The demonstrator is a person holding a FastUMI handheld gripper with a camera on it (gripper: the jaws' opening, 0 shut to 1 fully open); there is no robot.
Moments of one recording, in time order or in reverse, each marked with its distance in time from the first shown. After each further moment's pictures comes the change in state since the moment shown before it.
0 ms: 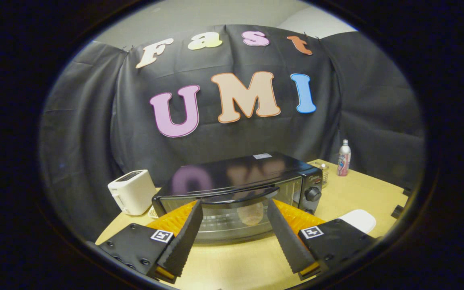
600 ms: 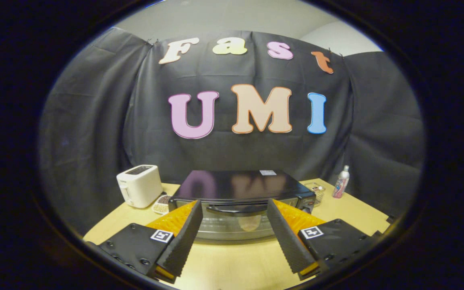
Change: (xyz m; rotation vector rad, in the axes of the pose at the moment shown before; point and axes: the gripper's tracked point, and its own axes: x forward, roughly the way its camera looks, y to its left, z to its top) arm -0.042 0.025 0.045 -0.129 -0.029 0.059
